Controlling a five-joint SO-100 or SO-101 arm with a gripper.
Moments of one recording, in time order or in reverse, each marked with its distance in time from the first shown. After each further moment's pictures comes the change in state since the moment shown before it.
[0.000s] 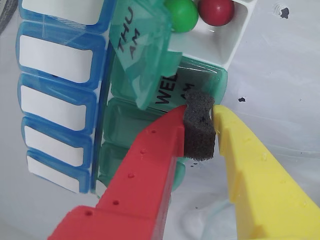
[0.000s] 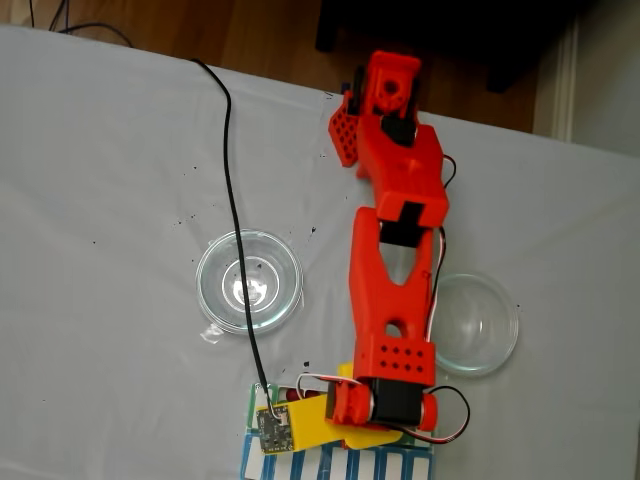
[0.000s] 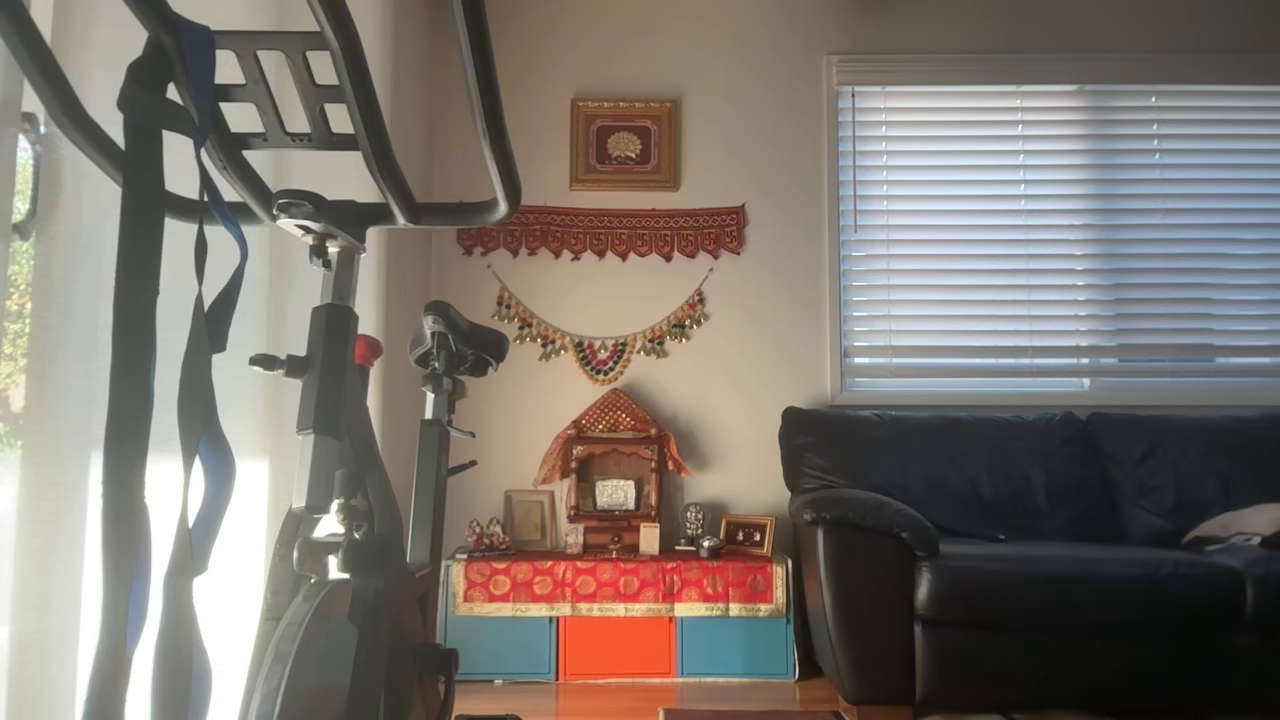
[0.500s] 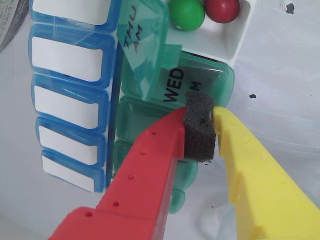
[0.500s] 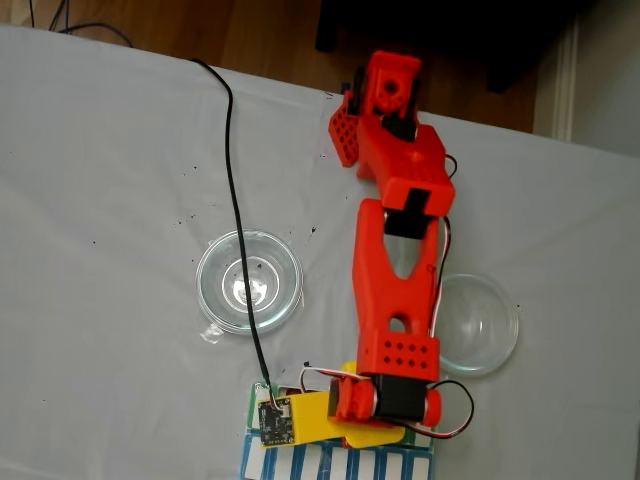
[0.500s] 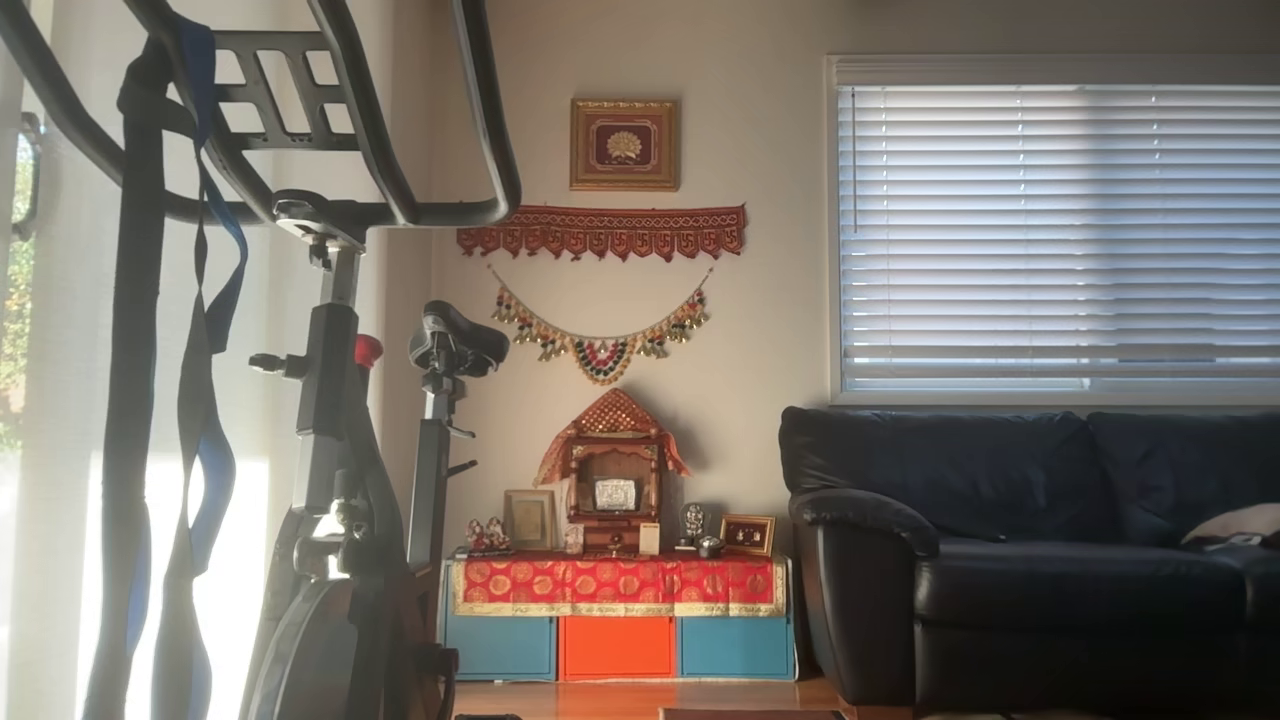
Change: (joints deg) arm -0.4 3.4 4.7 -3.9 4.0
